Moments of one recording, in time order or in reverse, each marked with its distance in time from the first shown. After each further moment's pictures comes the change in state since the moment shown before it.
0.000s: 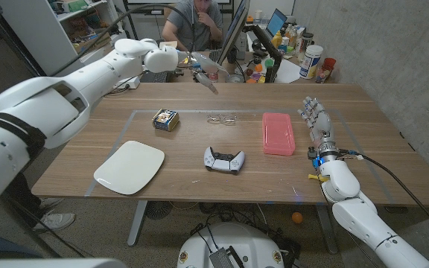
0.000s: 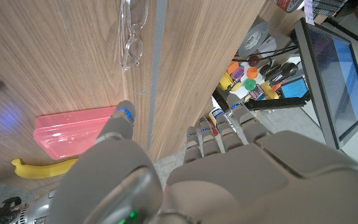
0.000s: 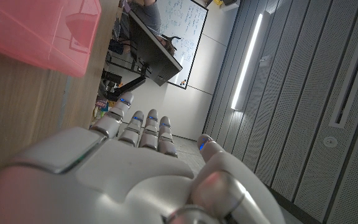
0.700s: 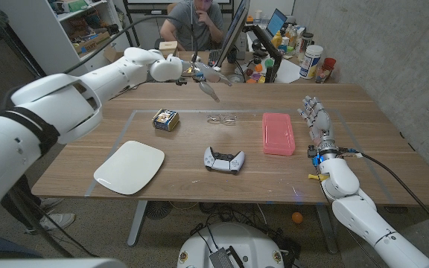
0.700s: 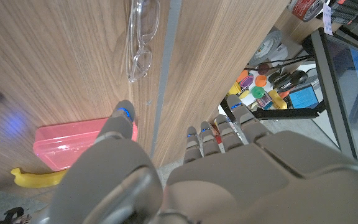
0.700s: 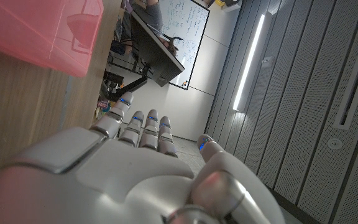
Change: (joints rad) left arm -0.037 -0.082 0.117 0.181 0.005 -0.024 0.107; left_hand 0.009 -0.001 -0.020 0.005 0.008 0.000 0.000 0.000 0.000 0.000 0.000 0.000 0.000 0.000 0.000 0.000 0.001 -0.004 0.004 -0.017 0.000; right arm 0.026 -0.002 -0.007 0.025 0.013 -0.009 0.011; right_hand 0.000 0.000 0.000 0.000 0.000 0.000 0.000 0.000 0.000 0.000 0.000 -0.008 0.000 0.000 0.000 0.000 0.000 0.000 0.000 0.000 0.000
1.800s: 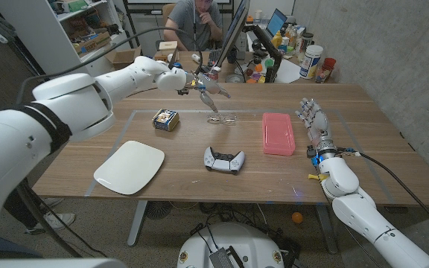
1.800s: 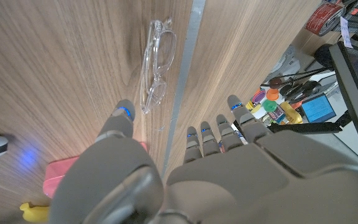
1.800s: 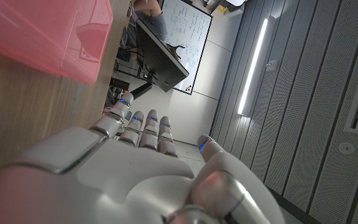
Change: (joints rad) left arm -0.027 -0.070 0.160 0.138 0.042 0.007 0.105; left_hand 0.021 0.005 -0.023 0.007 0.008 0.000 0.000 0.000 0.000 0.000 0.000 0.000 0.000 0.000 0.000 0.000 0.001 -0.006 0.006 -0.016 0.000; right arm 0.018 -0.014 -0.013 0.023 0.034 -0.020 0.032; right_hand 0.000 0.000 -0.003 0.003 0.000 0.008 -0.003 0.000 0.000 0.005 -0.005 0.000 0.000 -0.002 0.002 -0.004 0.000 -0.007 0.000 -0.004 0.000
